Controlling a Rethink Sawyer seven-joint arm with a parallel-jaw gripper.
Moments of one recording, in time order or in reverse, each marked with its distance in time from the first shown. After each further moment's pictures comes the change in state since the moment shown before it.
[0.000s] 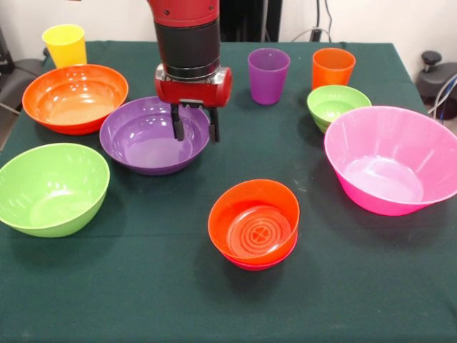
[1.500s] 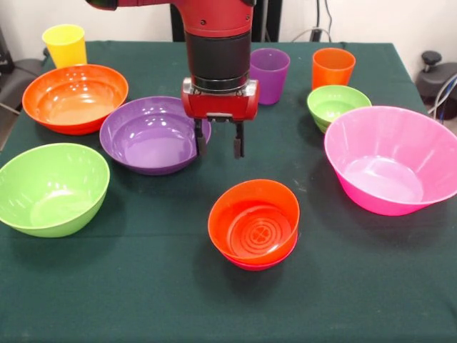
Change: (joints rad) arm 0.090 0.010 0.001 -0.069 -0.034 0.000 0.000
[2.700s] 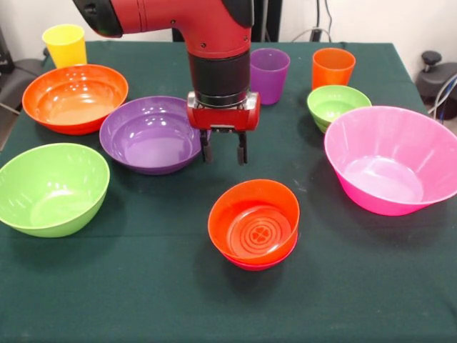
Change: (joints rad) arm -0.013 0.076 0.000 -0.012 0.000 0.000 0.000
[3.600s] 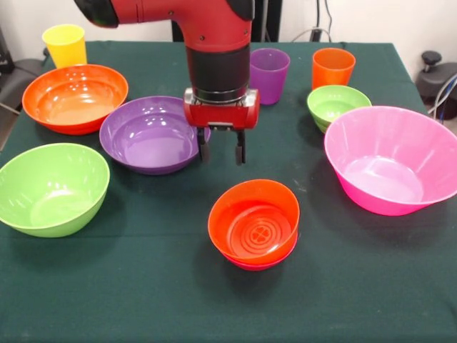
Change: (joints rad) arm 0.013 -0.044 0.000 -0.009 0.020 0.012 0.000
